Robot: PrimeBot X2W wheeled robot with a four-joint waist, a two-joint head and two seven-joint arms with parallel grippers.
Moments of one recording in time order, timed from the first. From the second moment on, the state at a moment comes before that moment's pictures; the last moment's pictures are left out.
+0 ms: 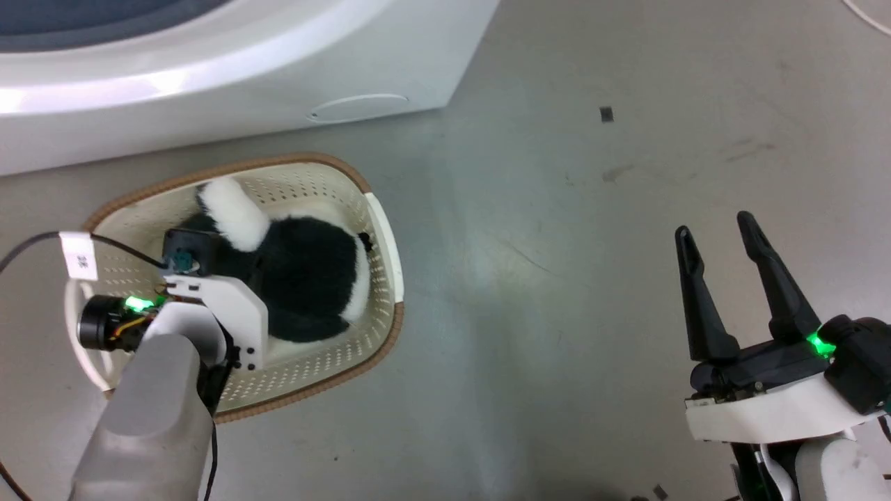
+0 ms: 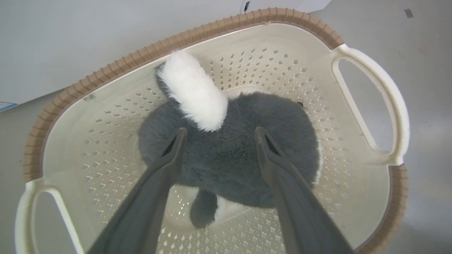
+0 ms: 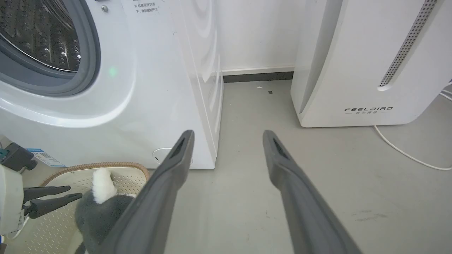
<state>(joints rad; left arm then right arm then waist) -0.66 0.25 -0.14 0.88 -0.13 -0.07 -0.02 -0.14 -0.05 0.04 -0.15 0.19 0.13 -0.18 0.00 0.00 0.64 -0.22</state>
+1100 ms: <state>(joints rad) -1.03 0.35 -0.24 1.23 -0.19 -0.05 -0.01 -0.21 -0.05 0.09 -0.21 0.28 0.13 -0.25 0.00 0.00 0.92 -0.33</state>
